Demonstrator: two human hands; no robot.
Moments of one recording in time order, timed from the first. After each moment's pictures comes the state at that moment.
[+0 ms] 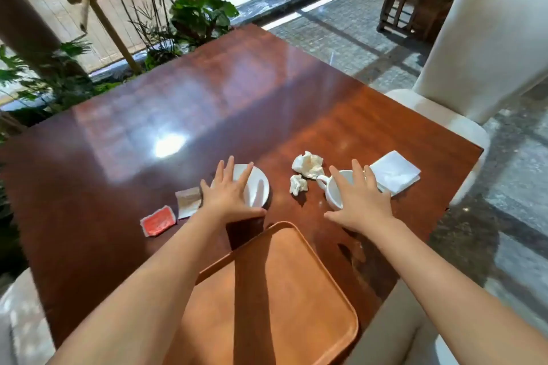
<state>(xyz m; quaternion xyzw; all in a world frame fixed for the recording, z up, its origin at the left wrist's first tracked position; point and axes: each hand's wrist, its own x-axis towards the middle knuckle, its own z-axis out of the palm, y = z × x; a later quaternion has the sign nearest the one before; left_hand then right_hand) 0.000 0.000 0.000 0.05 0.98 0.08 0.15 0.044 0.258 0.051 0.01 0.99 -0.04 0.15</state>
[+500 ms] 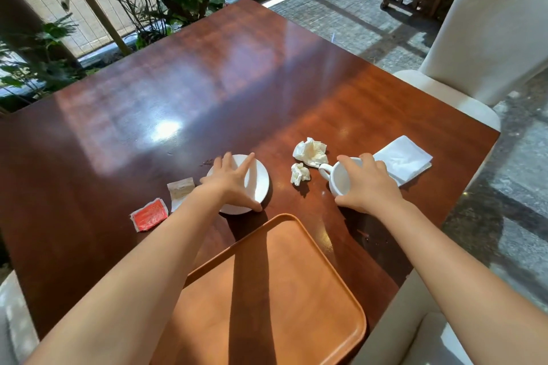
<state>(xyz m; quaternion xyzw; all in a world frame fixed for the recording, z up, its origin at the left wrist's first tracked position) -0.032 -0.002 -0.020 0.05 0.96 0.03 0.27 0.019 0.267 0.029 0.04 0.98 -0.09 0.15</state>
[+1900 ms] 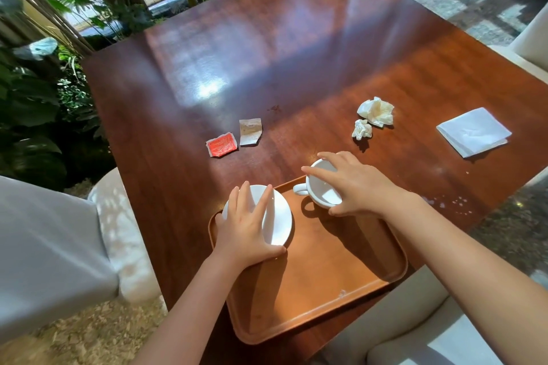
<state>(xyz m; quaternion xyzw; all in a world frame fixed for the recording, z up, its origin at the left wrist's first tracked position) 0.201 -0.053 -0.018 -0.05 0.98 0.13 0.17 0.090 0.166 0.033 -0.35 0.92 -0.04 0.19</state>
